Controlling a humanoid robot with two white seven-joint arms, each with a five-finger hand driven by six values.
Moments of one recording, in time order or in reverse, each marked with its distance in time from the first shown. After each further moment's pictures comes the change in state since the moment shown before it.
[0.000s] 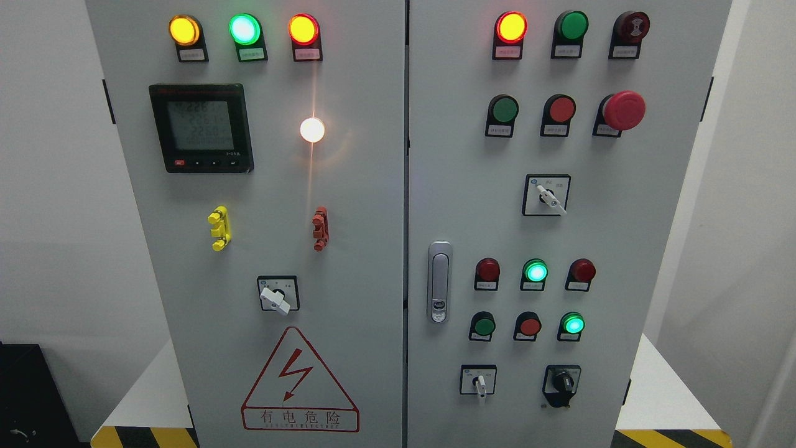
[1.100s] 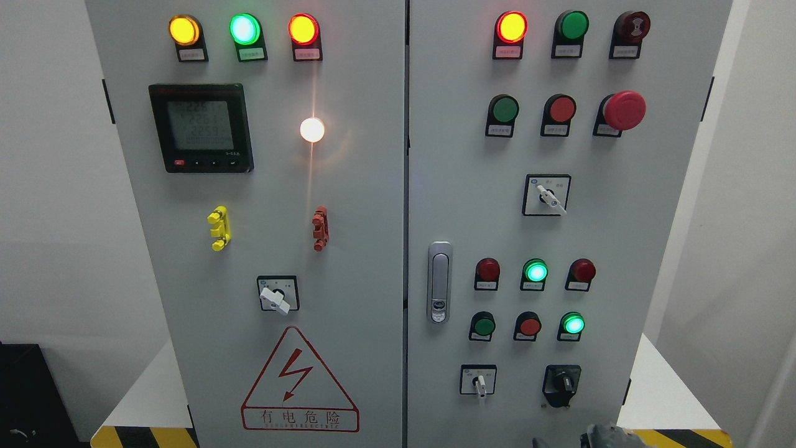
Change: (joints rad) left arm 0.000 0.000 0.000 0.000 0.000 0.000 0.000; right arm -0.244 0.014 0.004 -0.051 0.144 0.024 0.073
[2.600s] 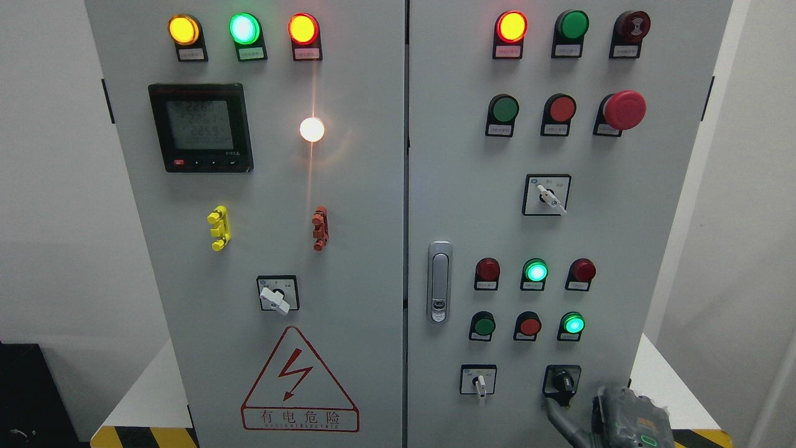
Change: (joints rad) left arm 0.000 0.000 0.000 0.000 0.000 0.000 0.000; right arm -0.126 0.001 -0.059 0.096 0.063 0.003 0.004
